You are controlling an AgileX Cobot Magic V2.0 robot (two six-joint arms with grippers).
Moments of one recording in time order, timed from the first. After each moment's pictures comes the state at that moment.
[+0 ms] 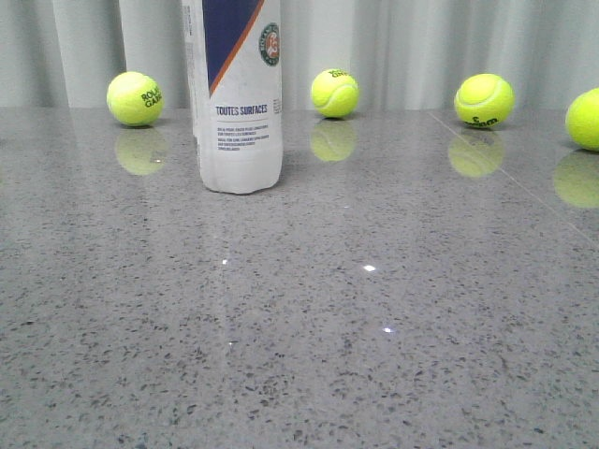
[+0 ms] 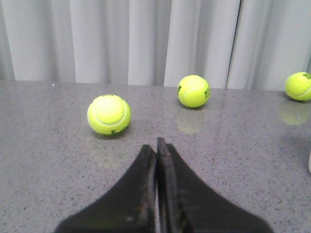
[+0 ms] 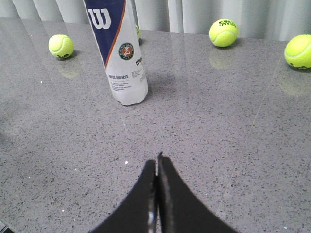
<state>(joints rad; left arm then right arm) -0.19 0.50 -0.20 -0.49 -0.19 0.45 0.54 0.23 -0.58 0.06 0.68 0.14</state>
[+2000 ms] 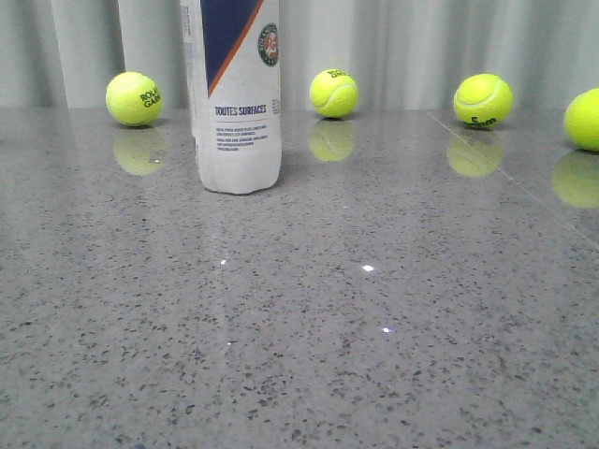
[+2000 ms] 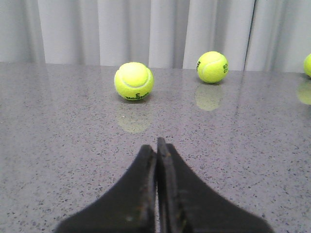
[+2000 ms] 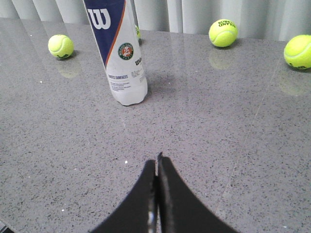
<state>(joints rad) 0.00 0.00 0.00 -0.04 0.11 0.04 0.54 0.23 -0.58 0.06 0.67 0.14</state>
